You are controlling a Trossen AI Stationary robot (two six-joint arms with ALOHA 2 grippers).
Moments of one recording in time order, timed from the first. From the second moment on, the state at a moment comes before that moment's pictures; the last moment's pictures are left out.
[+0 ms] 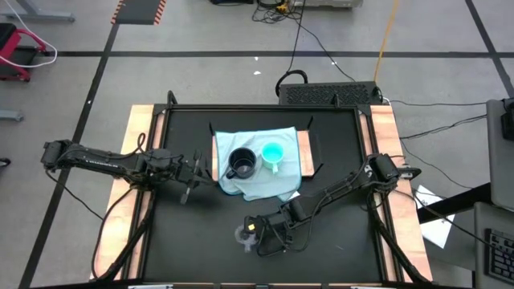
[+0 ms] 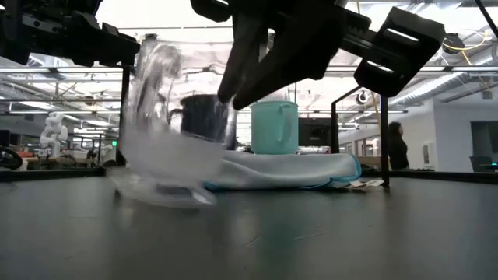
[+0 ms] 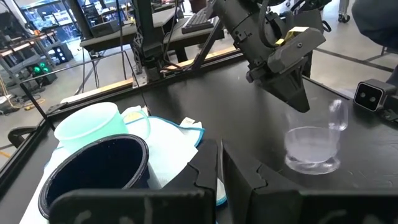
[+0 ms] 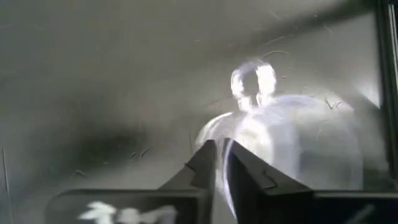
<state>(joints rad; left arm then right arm) -0.05 0.70 0.26 0.26 0.20 0.26 0.40 2.01 1.45 -0.35 -0.08 -1.03</state>
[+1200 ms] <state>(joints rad) -0.05 0.70 0.26 0.23 0.20 0.29 0.40 1.47 1.20 -0.44 -0.07 -0.72</state>
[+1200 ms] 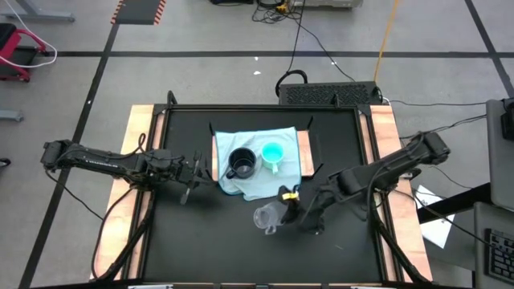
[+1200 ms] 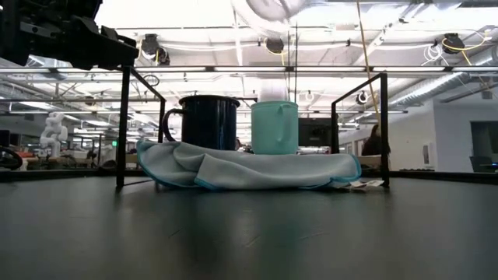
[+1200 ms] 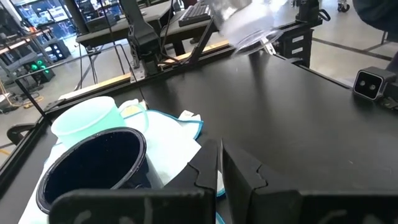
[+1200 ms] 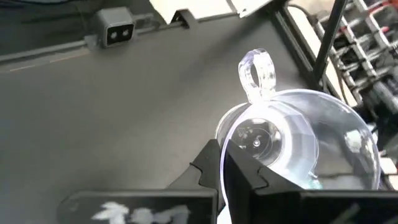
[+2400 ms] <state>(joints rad) -0.05 0.70 0.26 0.20 0.20 0.34 0.23 1.01 0.68 -0.26 0.10 -0.48</state>
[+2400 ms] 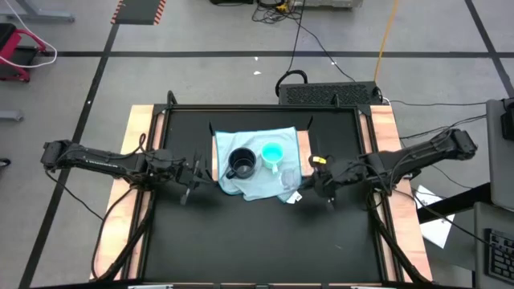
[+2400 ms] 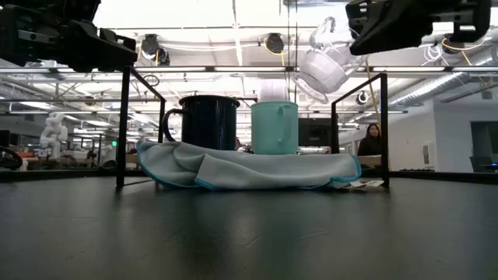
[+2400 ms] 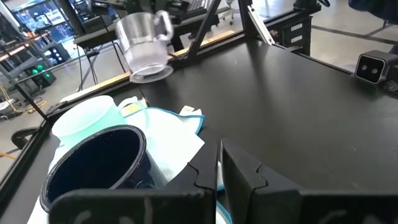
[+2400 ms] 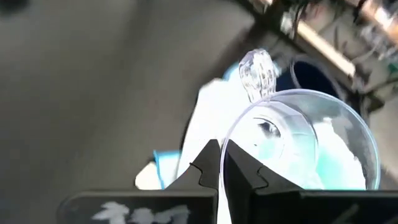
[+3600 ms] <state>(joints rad) -0.05 0.70 0.26 0.20 0.17 0.39 -0.09 1.36 1.09 -0.90 -0.13 -0.55</state>
